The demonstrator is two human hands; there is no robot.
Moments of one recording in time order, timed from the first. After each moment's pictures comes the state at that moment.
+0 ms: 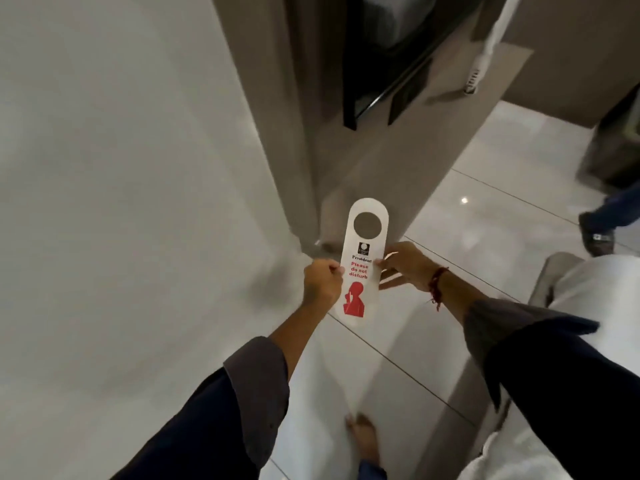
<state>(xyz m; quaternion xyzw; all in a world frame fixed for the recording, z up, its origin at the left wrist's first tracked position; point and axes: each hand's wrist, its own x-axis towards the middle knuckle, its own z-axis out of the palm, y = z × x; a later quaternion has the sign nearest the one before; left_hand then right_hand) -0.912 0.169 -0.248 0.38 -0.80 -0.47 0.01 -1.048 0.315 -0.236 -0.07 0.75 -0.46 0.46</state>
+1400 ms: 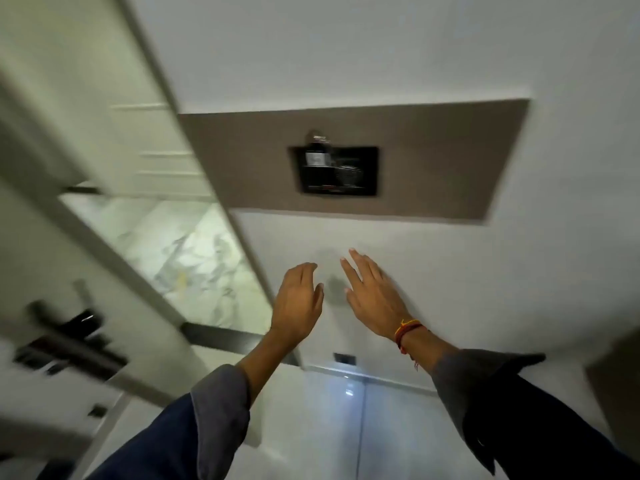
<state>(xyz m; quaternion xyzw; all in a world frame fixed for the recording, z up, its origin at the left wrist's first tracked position) -0.333 0.128 -0.117 0.63 -0.73 0.00 0.27 -0.523 0.106 -0.119 -0.85 0.51 -0.14 0.03</state>
